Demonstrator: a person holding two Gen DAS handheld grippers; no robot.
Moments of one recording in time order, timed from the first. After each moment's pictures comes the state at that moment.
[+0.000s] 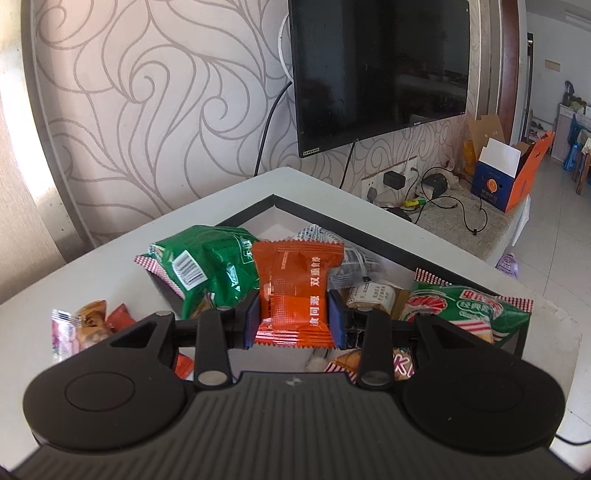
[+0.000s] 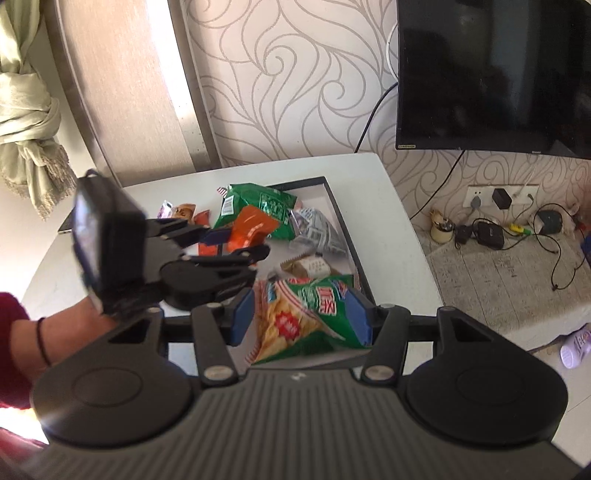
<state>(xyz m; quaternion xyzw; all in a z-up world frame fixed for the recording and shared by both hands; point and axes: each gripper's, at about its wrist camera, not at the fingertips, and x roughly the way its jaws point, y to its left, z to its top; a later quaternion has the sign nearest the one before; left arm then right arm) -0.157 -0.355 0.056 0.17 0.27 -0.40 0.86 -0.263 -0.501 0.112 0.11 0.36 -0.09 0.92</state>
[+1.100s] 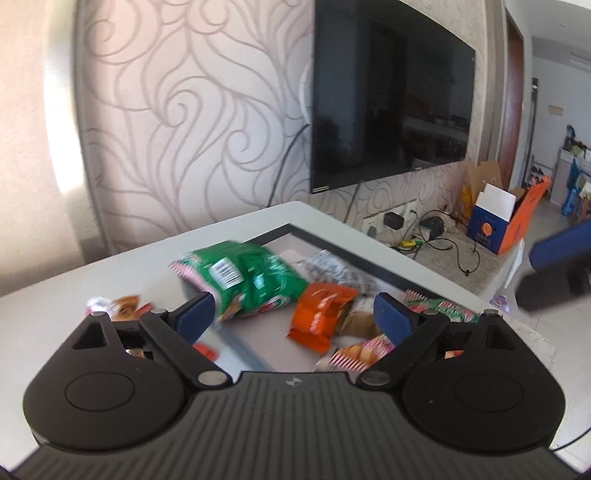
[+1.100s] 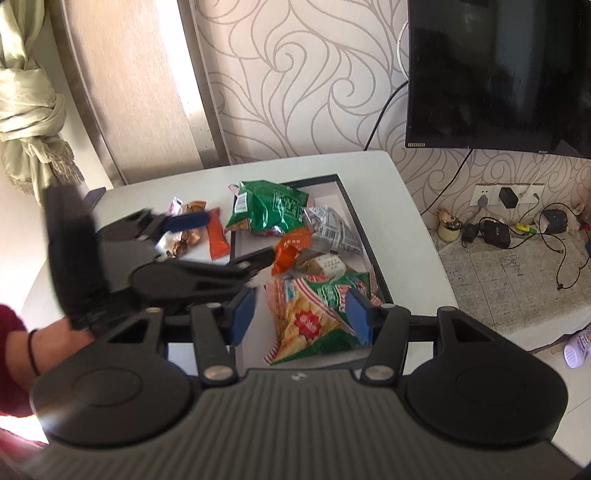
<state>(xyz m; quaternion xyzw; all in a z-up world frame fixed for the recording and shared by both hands) -0.183 -0.286 0.081 0.11 0.23 -0.39 0.88 -0.251 -0.488 0.116 0.10 0.36 -0.08 0.93</state>
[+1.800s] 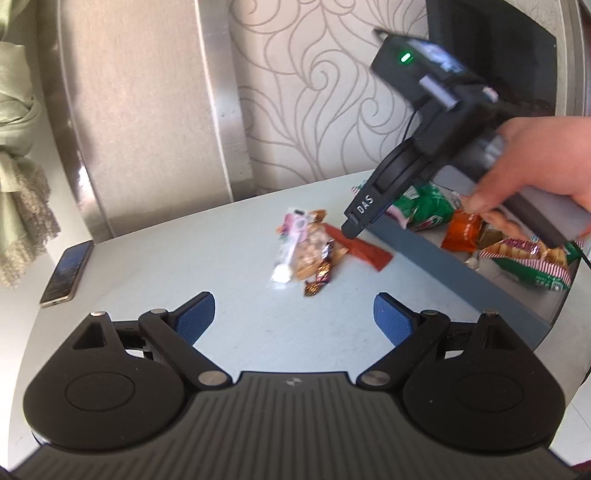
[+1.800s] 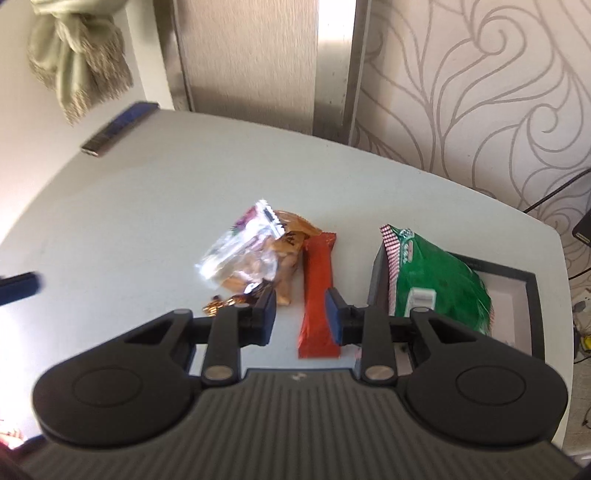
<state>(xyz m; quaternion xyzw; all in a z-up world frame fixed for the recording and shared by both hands) -0.194 -0.137 0.080 0.14 0.26 -0.24 0.92 -0.003 -0.388 0.033 -0.06 0.46 0.06 0.89</state>
